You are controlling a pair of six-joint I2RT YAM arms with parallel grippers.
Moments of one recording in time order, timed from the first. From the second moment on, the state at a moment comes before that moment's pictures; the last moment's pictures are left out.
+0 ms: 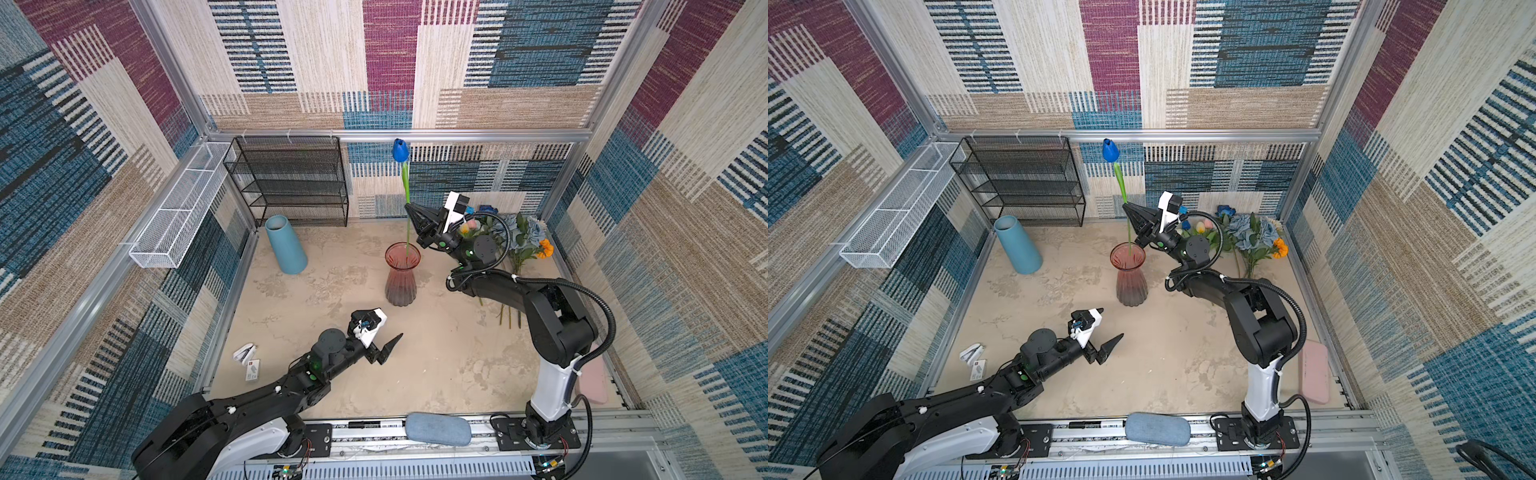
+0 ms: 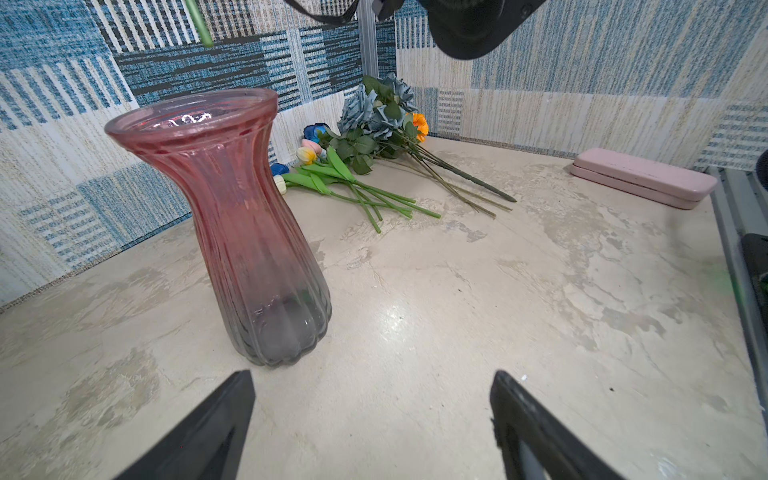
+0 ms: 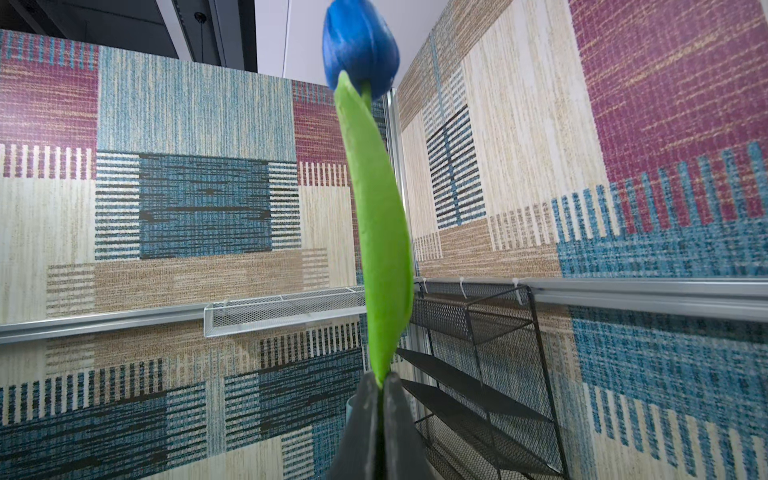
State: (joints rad) left arm -0.77 1.06 0.23 0.68 0.09 0.13; right arm 0.47 1.91 1.22 1.37 -0.52 0.48
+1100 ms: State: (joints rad) left arm -0.77 1.10 0.25 0.71 0.11 0.13; right arm 0.48 1.88 1.01 1.29 -0.51 0.19
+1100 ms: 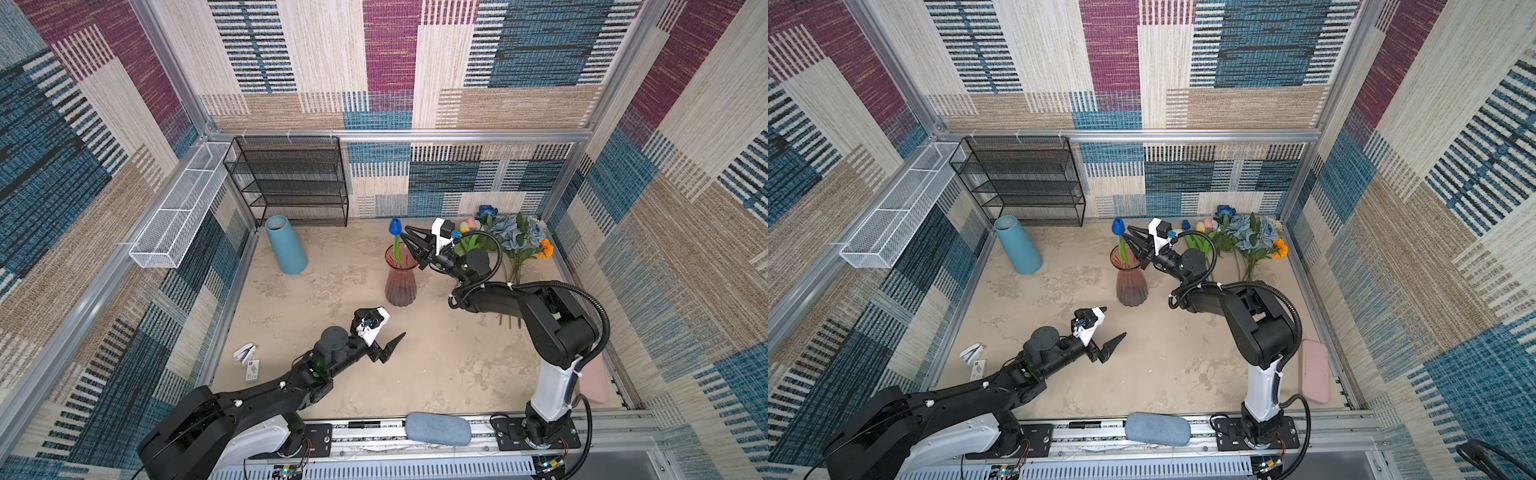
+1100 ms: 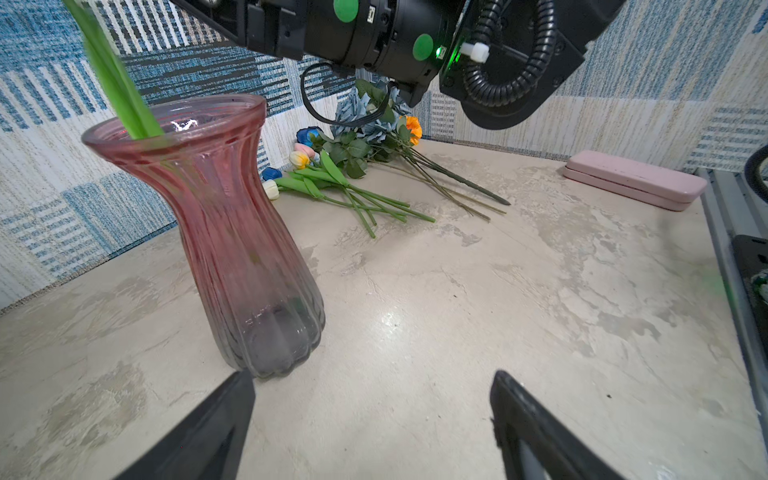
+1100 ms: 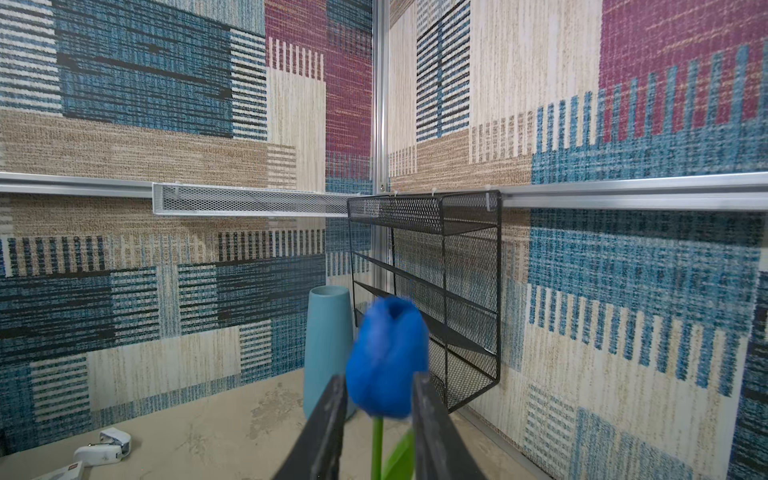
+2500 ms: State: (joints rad) left arm -0.76 1.18 0.25 0.72 0.07 0.15; right arm 0.10 2.01 1.39 -0.31 -0.11 0.17
